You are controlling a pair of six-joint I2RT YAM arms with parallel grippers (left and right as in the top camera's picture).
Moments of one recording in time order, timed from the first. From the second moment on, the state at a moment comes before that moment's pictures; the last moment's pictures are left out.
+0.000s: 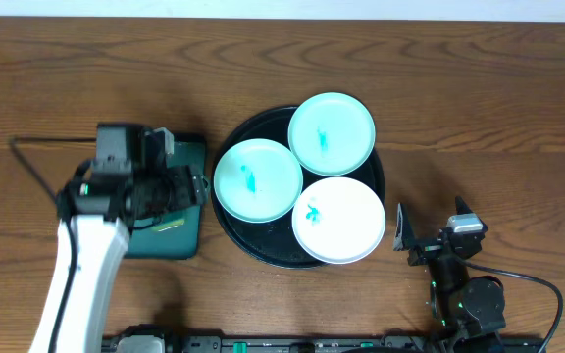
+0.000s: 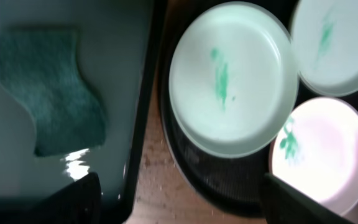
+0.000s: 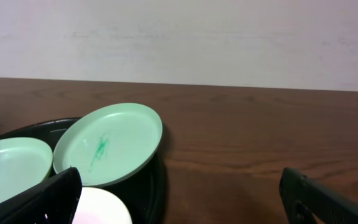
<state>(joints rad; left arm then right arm) -0.02 1.27 1.05 -0.99 0.29 -0.27 0.25 0.01 0.01 -0.06 0.11 0.06</state>
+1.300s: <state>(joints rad) -0.02 1.37 1.06 -0.97 0.38 -0.27 0.25 1.09 1.11 -0.81 -0.46 0.09</state>
